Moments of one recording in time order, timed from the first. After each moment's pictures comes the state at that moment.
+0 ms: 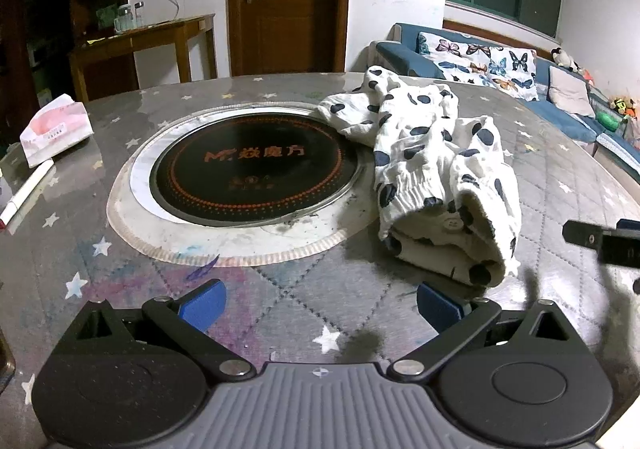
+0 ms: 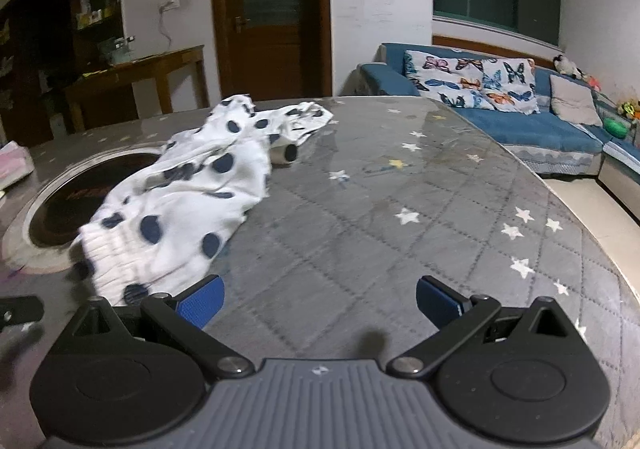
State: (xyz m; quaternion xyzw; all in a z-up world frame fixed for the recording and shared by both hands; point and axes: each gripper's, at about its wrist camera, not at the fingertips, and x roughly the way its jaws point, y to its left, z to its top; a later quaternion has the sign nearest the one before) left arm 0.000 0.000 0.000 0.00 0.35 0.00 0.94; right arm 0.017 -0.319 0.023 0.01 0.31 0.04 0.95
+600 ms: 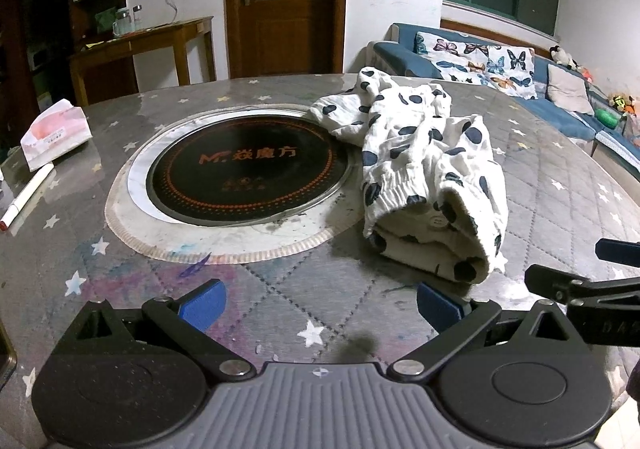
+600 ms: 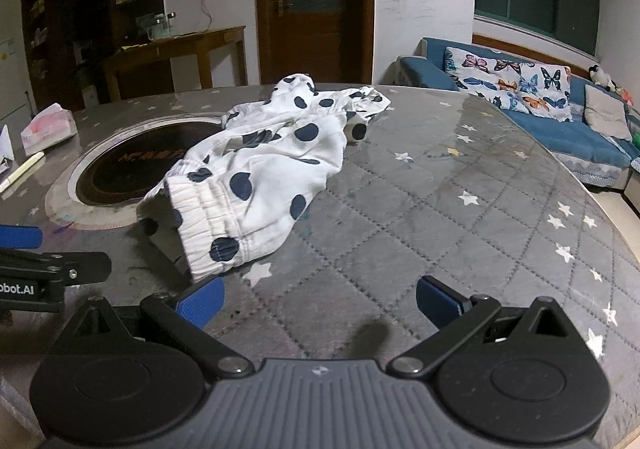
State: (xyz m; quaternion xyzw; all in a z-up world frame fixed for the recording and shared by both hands) left arm -0.007 -0.005 0.011 -0.01 0.35 -0.01 0.94; right arm -0.010 -0.268 0.024 -0.02 0.33 0.09 0.94
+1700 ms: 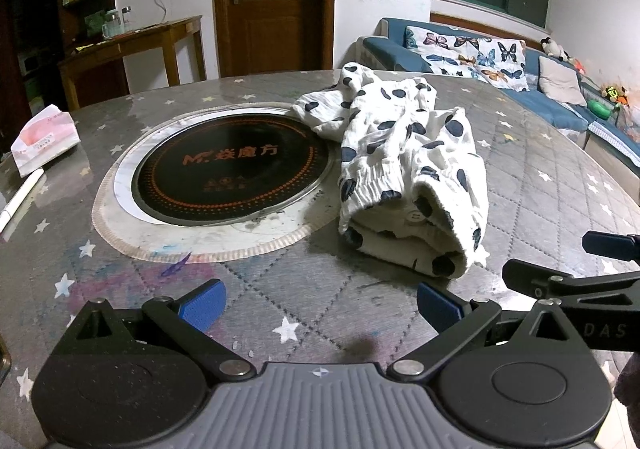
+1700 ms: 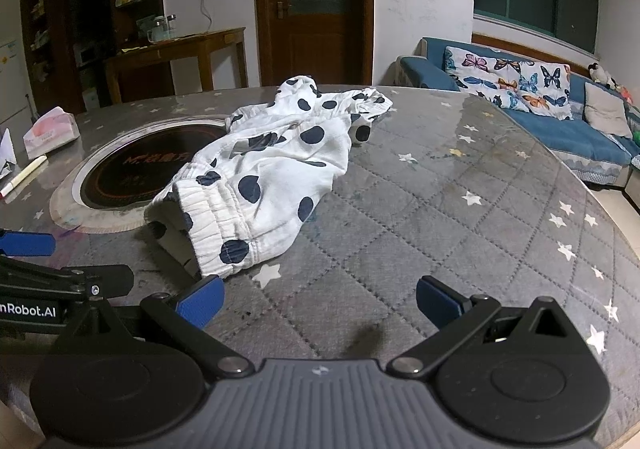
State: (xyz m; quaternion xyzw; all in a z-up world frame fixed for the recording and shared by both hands) left arm -0.007 -0.022 0.007 0.01 0.36 -0.02 0.93; right arm -0.012 -0.265 0.028 -0.02 0.33 0.09 0.94
